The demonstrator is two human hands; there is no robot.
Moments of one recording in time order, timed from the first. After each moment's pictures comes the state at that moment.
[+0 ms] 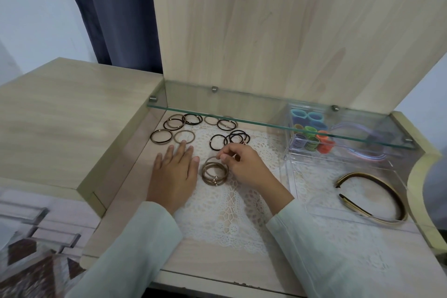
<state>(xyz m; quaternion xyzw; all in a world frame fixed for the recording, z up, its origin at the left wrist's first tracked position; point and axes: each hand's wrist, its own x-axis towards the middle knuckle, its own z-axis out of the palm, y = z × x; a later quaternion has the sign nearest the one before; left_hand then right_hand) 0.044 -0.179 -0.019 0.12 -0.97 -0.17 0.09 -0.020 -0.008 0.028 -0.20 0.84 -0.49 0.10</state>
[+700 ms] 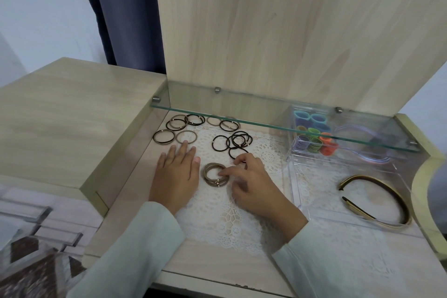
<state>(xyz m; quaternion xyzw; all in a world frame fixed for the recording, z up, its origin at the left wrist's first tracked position) 0.043 -0.180 -0.019 0.12 -0.97 -0.18 0.10 0.005 0.021 0.003 -0.33 0.90 -0.29 0.00</state>
